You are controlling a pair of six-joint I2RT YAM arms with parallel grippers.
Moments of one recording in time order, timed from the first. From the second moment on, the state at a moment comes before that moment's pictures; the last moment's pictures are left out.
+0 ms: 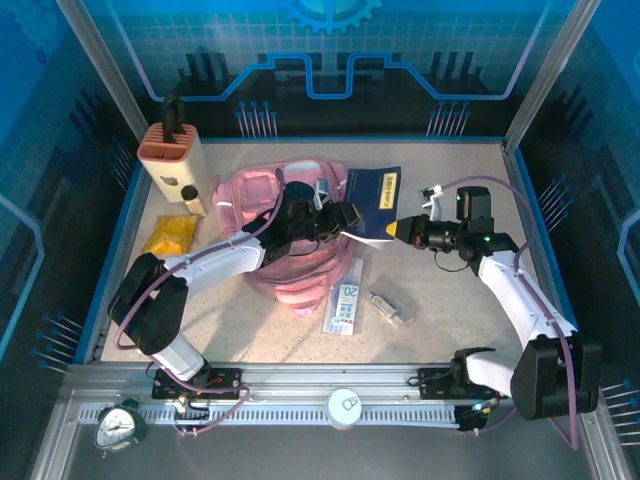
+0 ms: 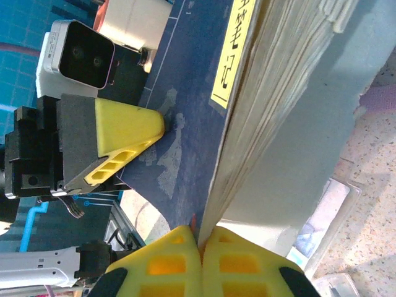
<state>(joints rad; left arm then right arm) -0.64 1.61 1.07 0.14 0.35 -1.19 0.08 1.18 0.84 -0.38 -0.88 0.48</state>
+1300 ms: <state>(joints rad) -0.69 1.56 1.11 0.16 0.22 -1.13 0.08 1.19 0.71 0.15 -0.96 1.07</state>
